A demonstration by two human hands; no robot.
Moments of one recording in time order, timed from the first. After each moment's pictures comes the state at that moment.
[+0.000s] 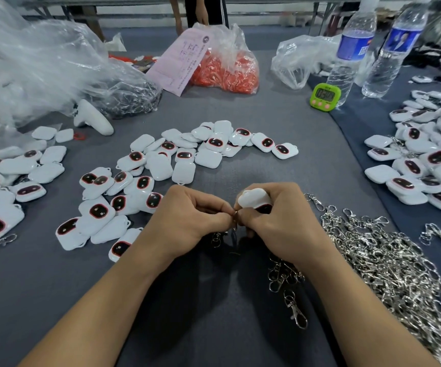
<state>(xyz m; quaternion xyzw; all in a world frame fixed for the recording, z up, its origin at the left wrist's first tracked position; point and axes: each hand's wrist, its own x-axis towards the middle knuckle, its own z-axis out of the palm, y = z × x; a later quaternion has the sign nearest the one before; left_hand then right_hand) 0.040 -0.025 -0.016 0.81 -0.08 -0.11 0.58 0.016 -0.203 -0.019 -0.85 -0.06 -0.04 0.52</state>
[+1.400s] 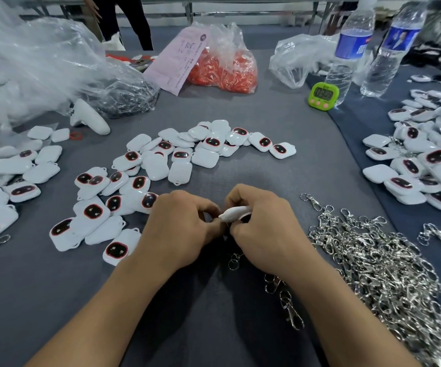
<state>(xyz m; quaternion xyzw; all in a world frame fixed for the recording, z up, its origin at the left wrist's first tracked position) 0.043 -0.023 -0.035 0.92 -0.11 0.02 0.36 0.012 -0.185 -0.021 -0.91 -0.02 -0.01 0.42</state>
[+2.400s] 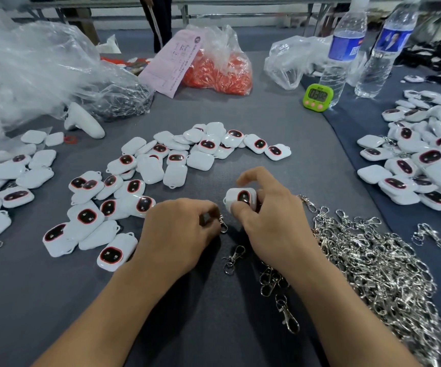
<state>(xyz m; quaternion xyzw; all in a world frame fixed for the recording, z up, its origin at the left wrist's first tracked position) 0.036 -0.032 -0.029 0.95 -0.15 0.08 0.25 0.019 -0.200 -0.029 -0.89 0.03 -0.08 0.45</state>
